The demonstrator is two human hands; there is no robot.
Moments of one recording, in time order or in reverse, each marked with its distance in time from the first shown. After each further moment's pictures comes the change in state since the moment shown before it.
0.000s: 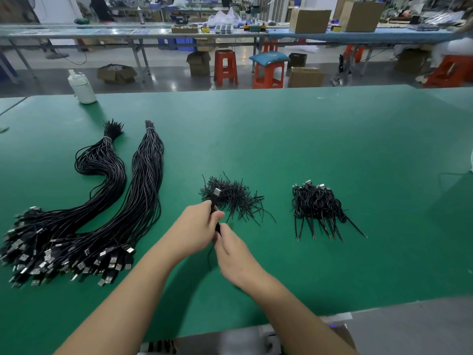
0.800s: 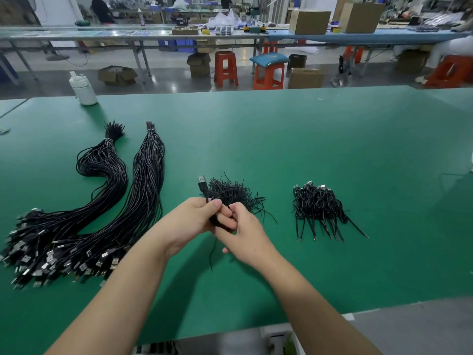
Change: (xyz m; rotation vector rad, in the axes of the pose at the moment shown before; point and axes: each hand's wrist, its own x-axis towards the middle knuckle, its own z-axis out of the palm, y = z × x) left_hand -0.004 0.010 -0.025 -0.965 -0.279 -0.146; right_hand 0.008 -0.019 -0.038 0.215 0.098 0.044
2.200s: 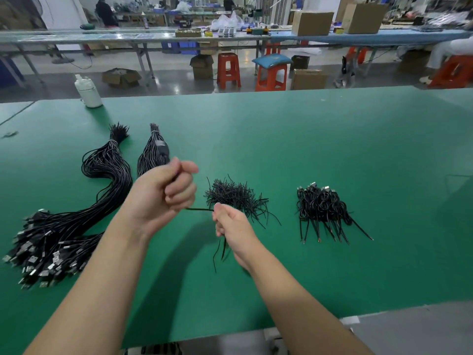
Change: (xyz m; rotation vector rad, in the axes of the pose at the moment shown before) left_hand -0.008 0.040 -0.047 -0.508 -0.165 0.282; right_hand 0.023 -0.001 0.032 0.445 -0.011 0.076
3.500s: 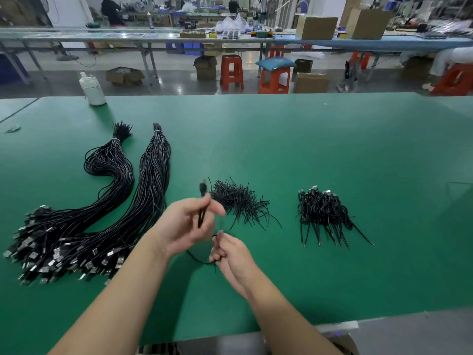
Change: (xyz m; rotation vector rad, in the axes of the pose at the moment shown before) left_hand -0.002 -0.058 -0.015 -0.020 -0.046 -0.288; right_hand -0.015 0.054 0.008 0.462 -0.041 0.181
